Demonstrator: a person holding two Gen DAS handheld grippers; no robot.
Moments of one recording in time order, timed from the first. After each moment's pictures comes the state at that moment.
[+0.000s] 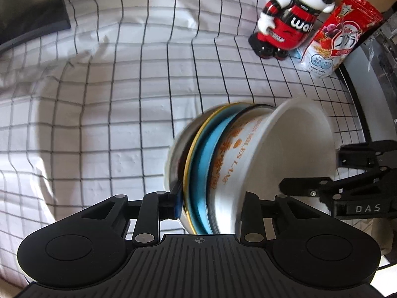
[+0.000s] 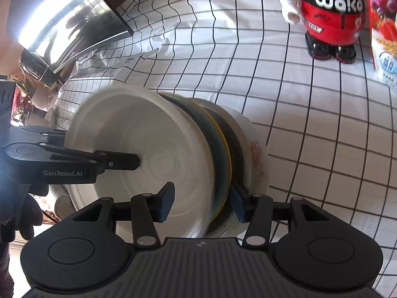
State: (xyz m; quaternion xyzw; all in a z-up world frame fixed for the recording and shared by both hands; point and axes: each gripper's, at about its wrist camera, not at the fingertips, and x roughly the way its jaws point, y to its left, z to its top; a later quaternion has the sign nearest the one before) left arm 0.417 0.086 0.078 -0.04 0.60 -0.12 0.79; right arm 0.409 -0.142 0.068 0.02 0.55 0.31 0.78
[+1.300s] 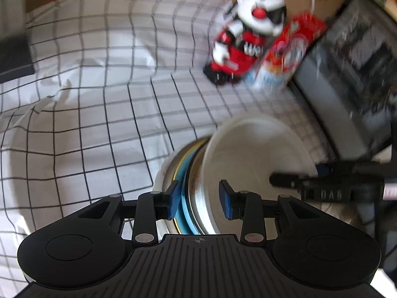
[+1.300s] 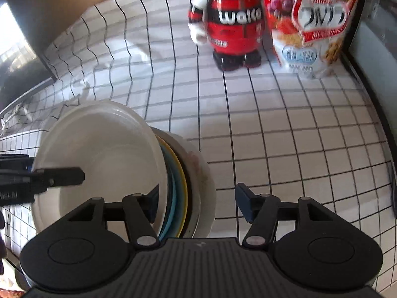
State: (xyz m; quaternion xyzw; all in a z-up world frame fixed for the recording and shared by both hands) left arm 0.417 0.117 0.078 -0.08 0.50 -0.26 0.82; right arm 0.365 -0.140 0.070 0.05 0.49 0.08 0.87
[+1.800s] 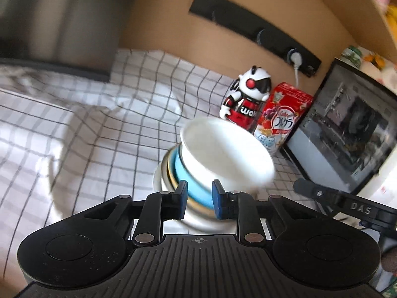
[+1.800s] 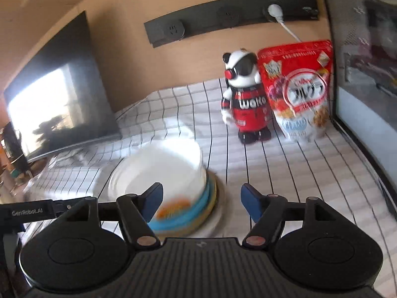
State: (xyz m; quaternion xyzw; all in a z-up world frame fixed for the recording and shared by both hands) left arm 0.209 0.119 0.084 -0.16 0.29 -0.13 0.93; right arm 0.196 -0.177 0.078 0.08 0.26 0.14 0.95
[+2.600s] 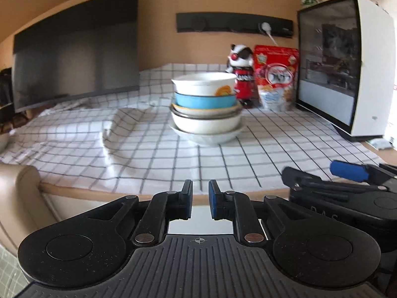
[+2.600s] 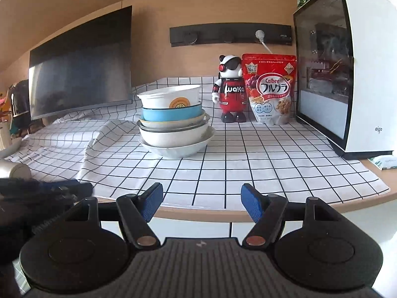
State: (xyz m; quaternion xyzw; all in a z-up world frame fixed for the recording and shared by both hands) left arm 0.005 0.010 0.007 0.00 0.22 -0.02 0.97; right arm -0.013 -0.181 -0.030 0.01 0.16 0.10 0.98
